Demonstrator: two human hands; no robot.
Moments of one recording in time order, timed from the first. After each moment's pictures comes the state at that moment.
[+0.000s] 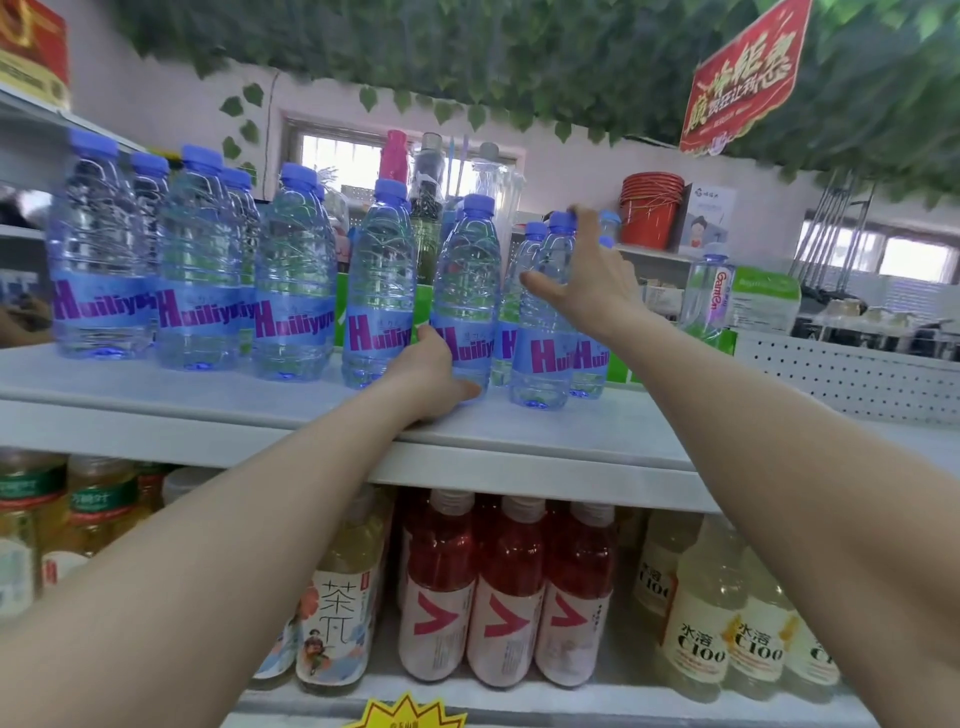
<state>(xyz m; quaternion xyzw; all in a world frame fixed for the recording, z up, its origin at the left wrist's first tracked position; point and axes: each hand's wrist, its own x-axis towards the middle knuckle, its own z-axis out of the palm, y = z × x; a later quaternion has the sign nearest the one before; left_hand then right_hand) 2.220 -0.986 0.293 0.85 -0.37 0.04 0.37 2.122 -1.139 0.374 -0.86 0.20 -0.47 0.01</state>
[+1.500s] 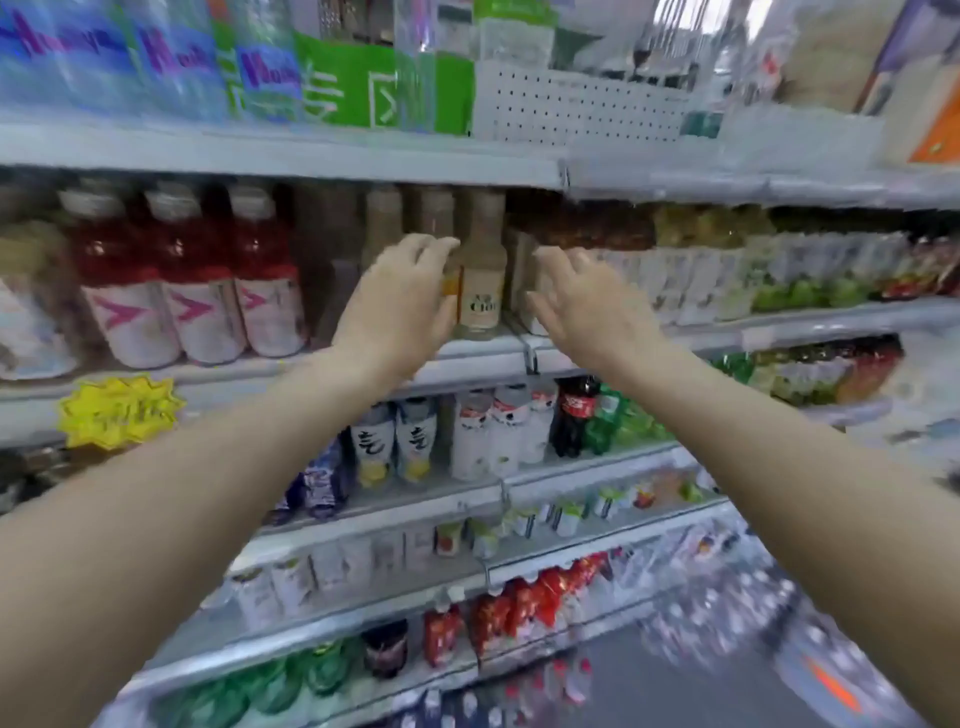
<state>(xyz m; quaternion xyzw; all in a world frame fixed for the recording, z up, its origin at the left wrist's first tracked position) 1.874 -1.059 0.139 0.71 -0.59 0.22 0.31 1.707 -1.191 0.142 -0.90 0.26 -0.31 -0.15</state>
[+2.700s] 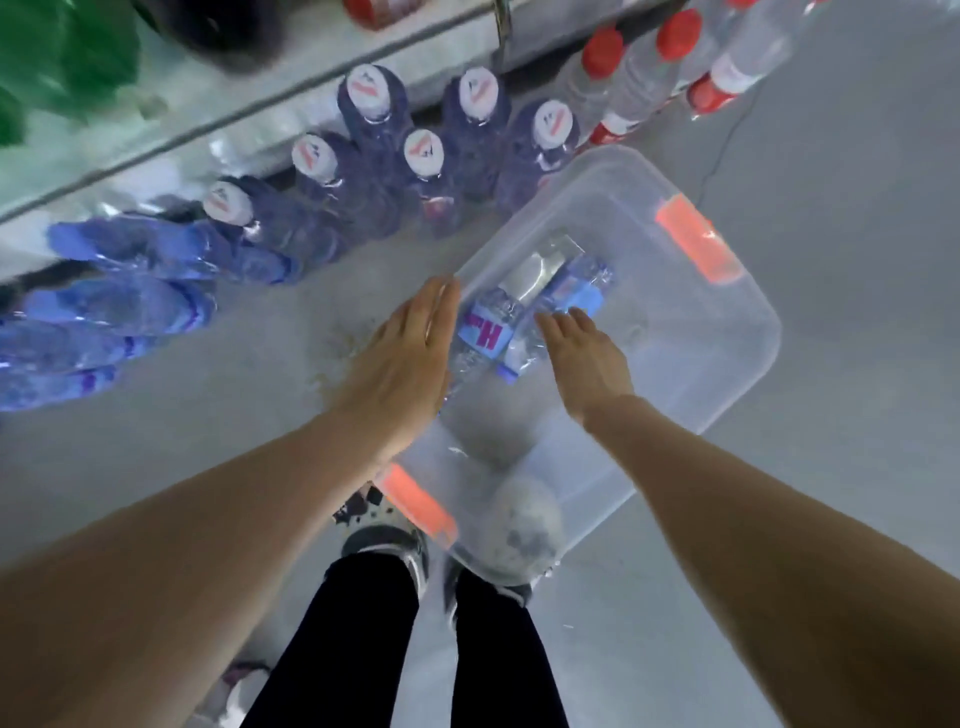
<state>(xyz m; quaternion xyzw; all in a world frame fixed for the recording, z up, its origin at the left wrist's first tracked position) 1.761 -0.950 -0.840 0.71 -0.64 -0.28 -0.04 1.570 -1.050 -0.889 -0.83 0.42 0.29 0.24</state>
